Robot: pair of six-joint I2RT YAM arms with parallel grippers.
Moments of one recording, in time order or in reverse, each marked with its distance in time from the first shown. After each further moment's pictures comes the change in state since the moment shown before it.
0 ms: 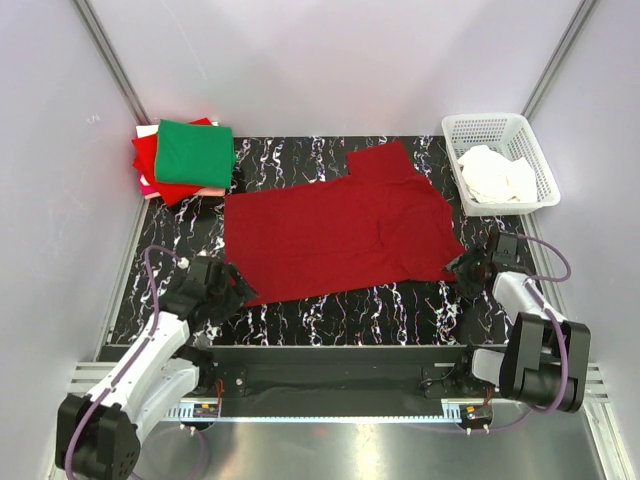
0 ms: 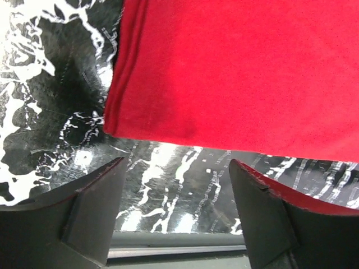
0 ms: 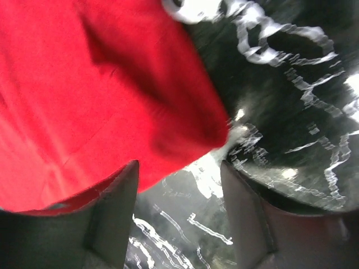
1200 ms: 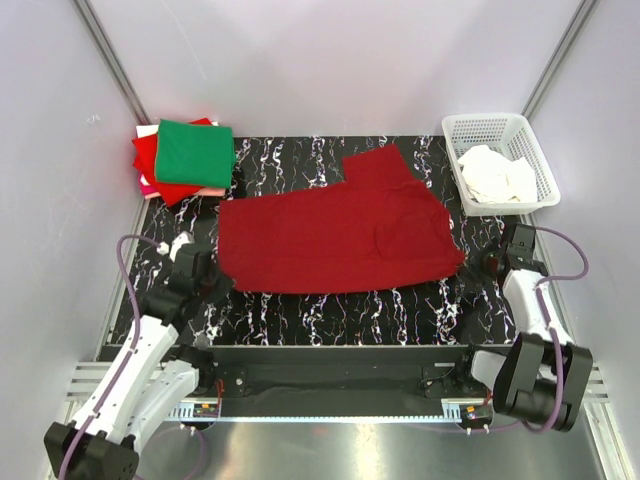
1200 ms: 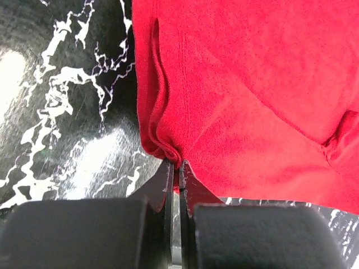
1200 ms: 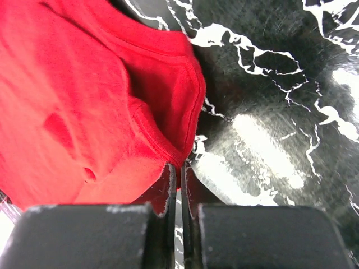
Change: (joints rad) left arm -0.009 -0.050 0.186 -0.106 -0.159 -0.021; right arm -0.080 -0.066 0.112 -0.154 -0.012 -0.026
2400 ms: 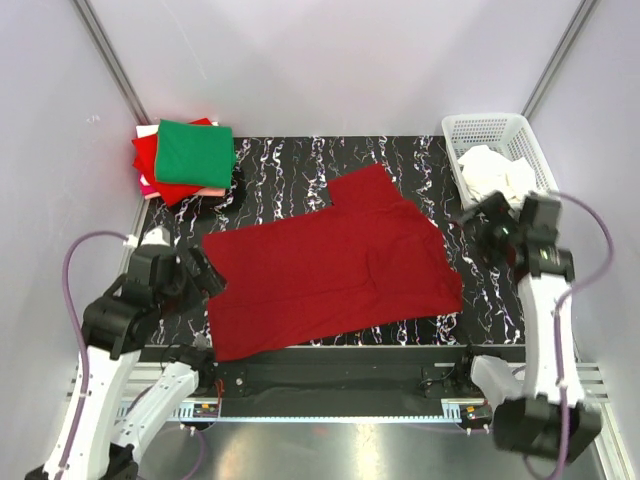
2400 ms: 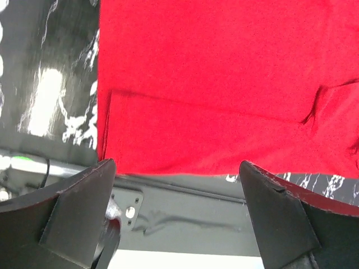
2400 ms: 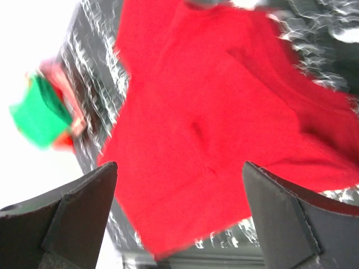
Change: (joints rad) left arm -0.012 -0.119 0.448 -0.578 0.014 0.176; right arm 0.048 -0.225 0.322 -0.306 -0.133 0.064
